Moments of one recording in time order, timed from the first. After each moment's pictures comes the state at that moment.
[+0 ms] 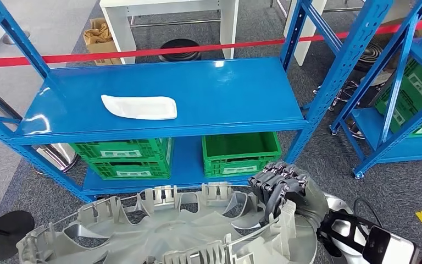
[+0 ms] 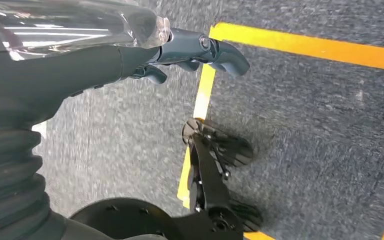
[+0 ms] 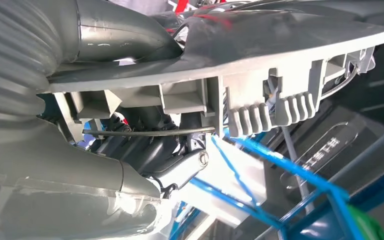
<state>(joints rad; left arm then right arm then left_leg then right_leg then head) -0.08 -0.06 1.16 -0.21 -0.85 -0.05 -0.24 -0.25 -0.30 0.51 -1.96 -0.15 0.42 -0.64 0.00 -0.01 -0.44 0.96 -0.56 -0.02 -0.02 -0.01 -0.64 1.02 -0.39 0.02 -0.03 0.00</state>
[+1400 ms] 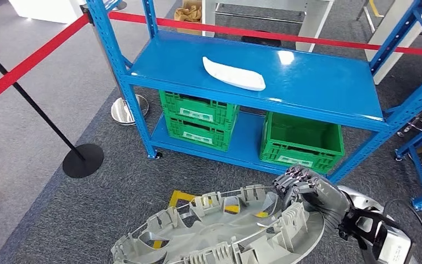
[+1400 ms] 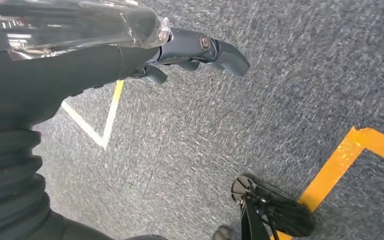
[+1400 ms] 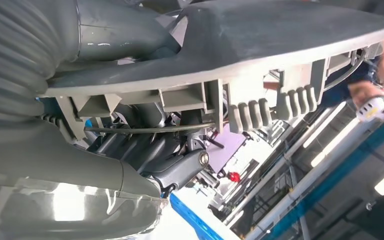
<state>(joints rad) -0.07 0.06 1.16 -0.23 -0.95 -0.09 -0.08 -0.21 -0.41 0.33 -1.88 0.03 0.58 -0.69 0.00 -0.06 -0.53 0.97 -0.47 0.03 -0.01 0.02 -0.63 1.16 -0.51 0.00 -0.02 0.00</state>
